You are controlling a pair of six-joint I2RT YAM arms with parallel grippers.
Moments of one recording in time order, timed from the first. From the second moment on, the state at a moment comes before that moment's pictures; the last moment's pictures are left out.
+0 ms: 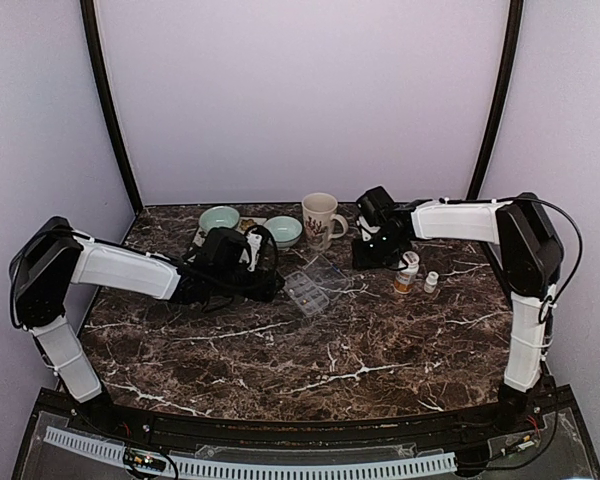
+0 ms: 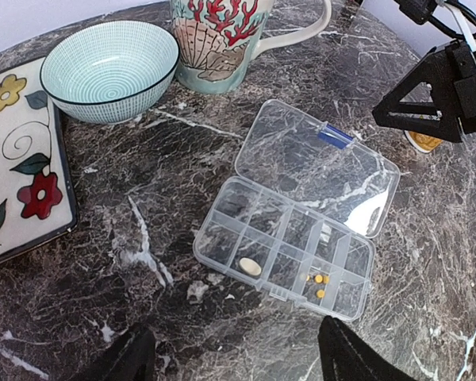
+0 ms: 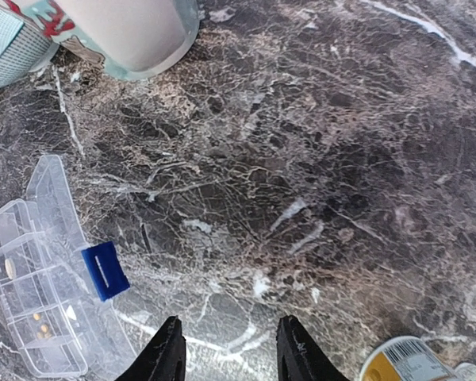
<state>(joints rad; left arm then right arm) -0.76 1.72 0.93 0.15 -0.06 -0.30 0.60 1.98 1.46 -0.54 0.07 0.35</state>
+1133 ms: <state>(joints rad) -0.76 1.91 1.05 0.02 0.03 -0.32 0.60 2.06 1.47 -0.50 0.00 0.35</state>
